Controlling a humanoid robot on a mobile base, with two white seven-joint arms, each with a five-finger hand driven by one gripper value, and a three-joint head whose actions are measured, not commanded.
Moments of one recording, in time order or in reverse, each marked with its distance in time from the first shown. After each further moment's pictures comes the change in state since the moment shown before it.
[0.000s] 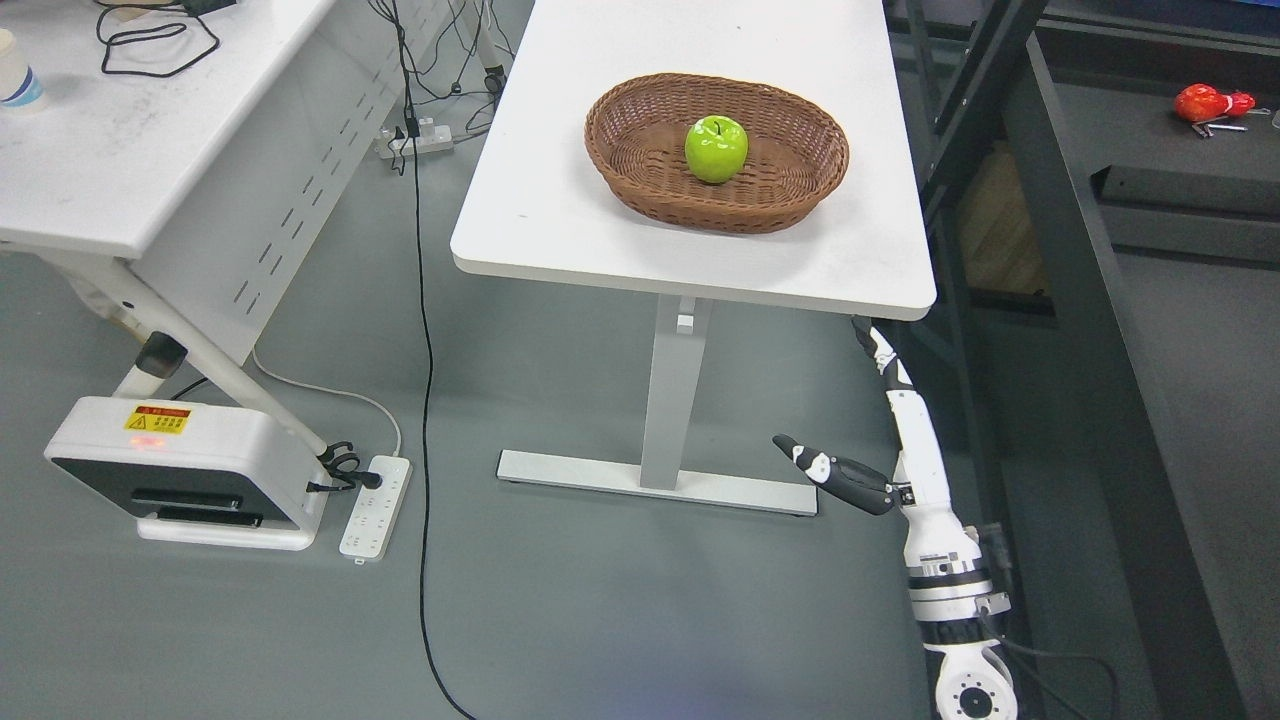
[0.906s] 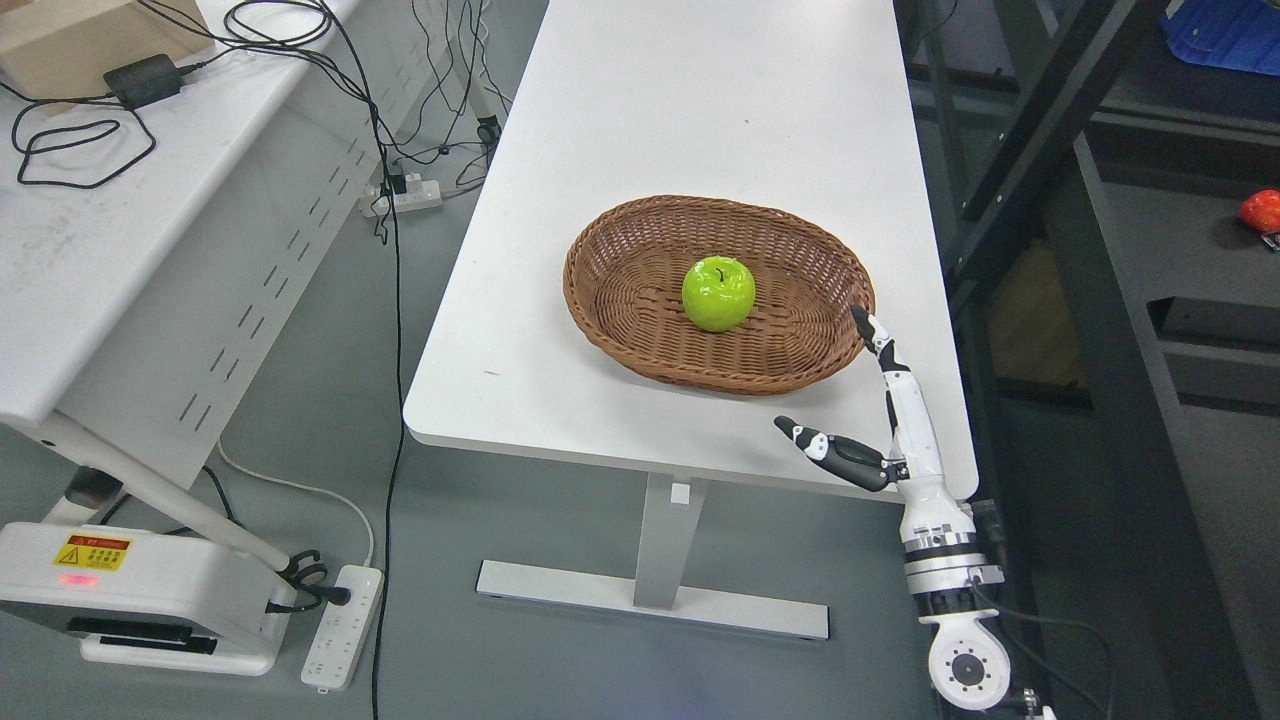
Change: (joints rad) left arm 0.000 0.000 0.000 0.000 0.000 0.000 0.000; right arm -0.056 0.001 0.034 -0.014 0.055 0.148 0.000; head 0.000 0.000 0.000
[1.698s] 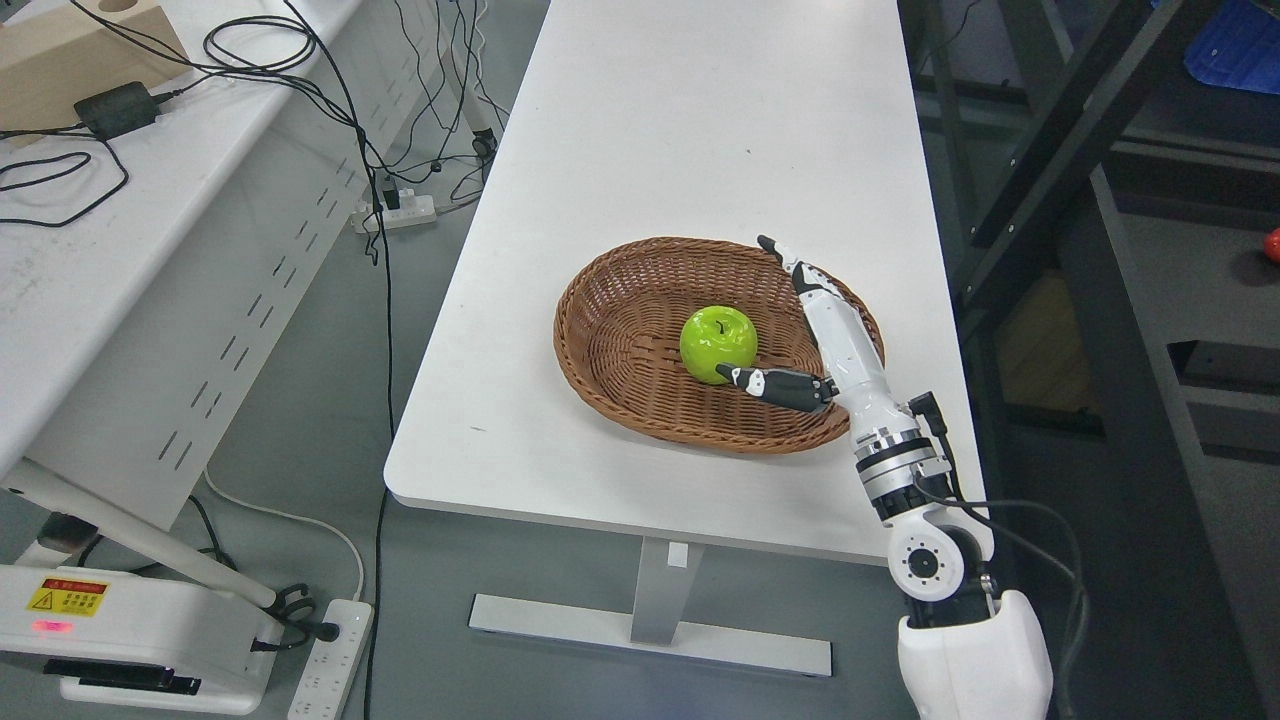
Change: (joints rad) left arm 0.000 0.000 0.000 0.000 0.000 -0.002 0.000; right arm -0.235 -0.013 0.106 0.090 0.217 0.043 0.102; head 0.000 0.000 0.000
